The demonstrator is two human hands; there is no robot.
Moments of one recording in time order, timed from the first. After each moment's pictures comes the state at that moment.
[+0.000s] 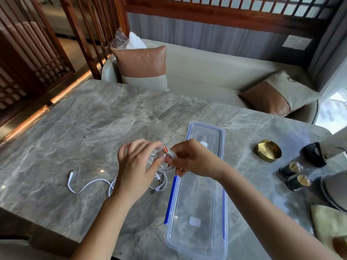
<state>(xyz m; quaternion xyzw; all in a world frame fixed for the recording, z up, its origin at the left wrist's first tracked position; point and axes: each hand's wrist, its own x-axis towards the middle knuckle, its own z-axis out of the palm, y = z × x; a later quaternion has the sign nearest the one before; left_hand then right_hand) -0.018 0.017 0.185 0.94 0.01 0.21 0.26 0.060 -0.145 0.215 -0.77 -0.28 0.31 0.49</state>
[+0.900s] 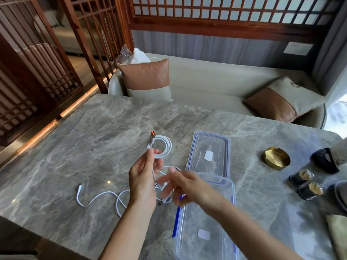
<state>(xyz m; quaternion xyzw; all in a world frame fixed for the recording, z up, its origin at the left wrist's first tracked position) -0.003 -0.010 0.200 0.48 0.28 0.19 0.81 0.020 -0.129 0.202 -0.69 -0.12 0.39 0.60</state>
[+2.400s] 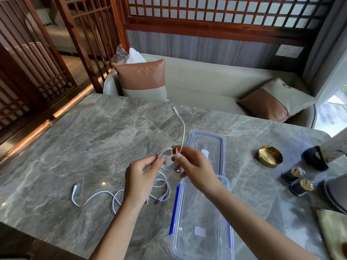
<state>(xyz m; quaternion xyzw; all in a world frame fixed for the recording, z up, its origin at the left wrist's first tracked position) -0.015 0.011 0.185 0.78 0.13 0.14 0.59 0.038 -0.134 0.202 -0.74 -0.15 0.15 0.63</state>
